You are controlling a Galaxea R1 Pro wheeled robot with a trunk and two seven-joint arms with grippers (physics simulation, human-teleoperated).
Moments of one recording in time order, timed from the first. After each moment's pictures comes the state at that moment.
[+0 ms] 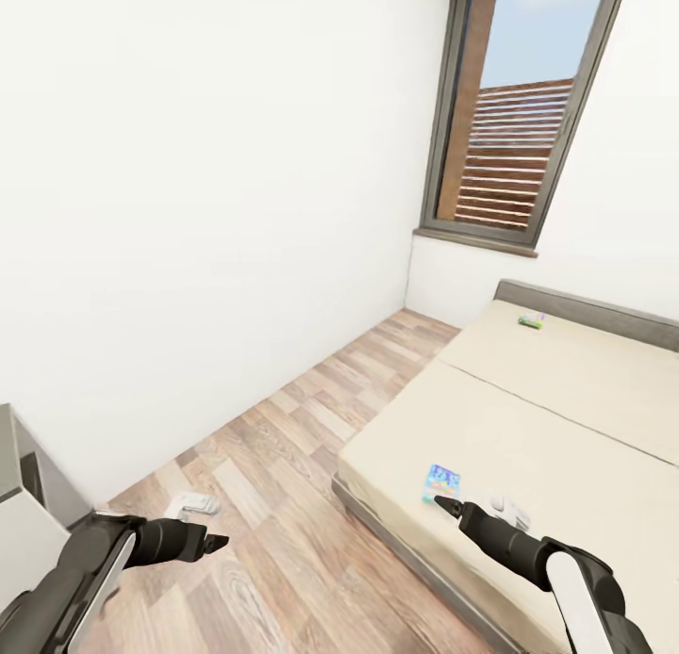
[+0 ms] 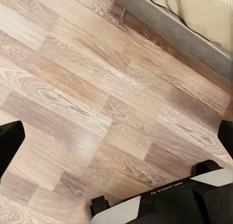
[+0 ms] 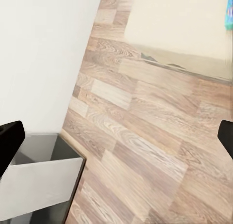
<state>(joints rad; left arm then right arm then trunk) -0.28 0.26 -0.02 -1.34 0.01 0.94 -0.52 -0.19 -0.02 -0.25 -1.41 -0.66 0.86 0.12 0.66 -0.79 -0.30</state>
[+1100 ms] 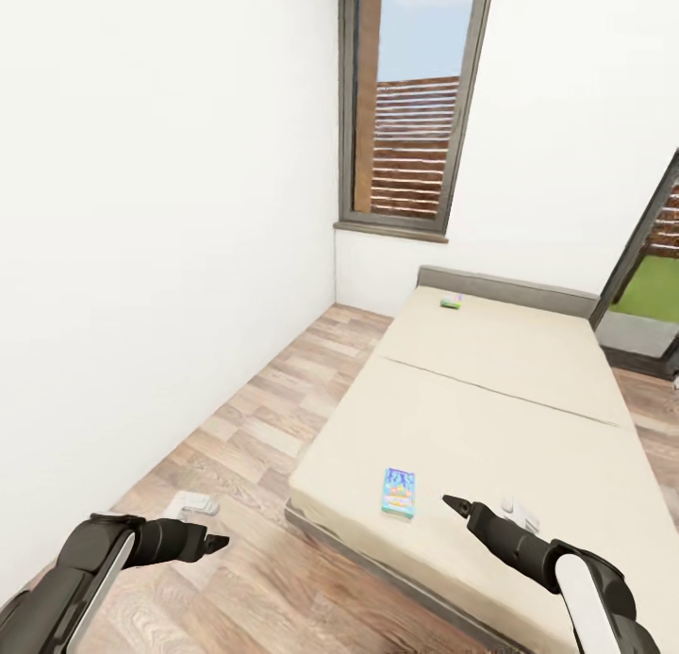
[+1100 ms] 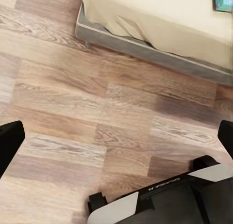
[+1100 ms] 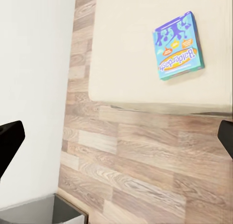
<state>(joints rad) -0.28 0.26 -0.02 -1.34 0.01 0.94 -0.54 -0.19 -0.02 -0.30 -1.40 -0.66 0.86 0.12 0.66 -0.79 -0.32</state>
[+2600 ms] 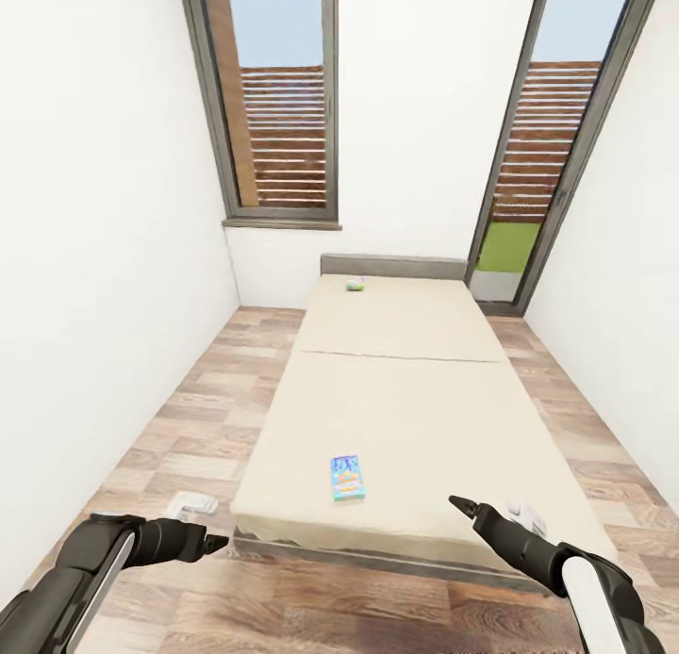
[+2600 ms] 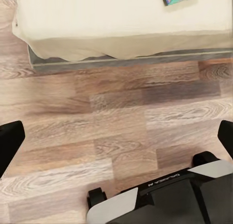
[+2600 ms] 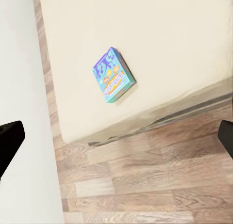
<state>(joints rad) -0.28 0.26 -0.02 -1.34 0.00 0.94 -0.54 -0.19 -0.02 -0.33 -1.39 -0.66 0.86 0.12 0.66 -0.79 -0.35</state>
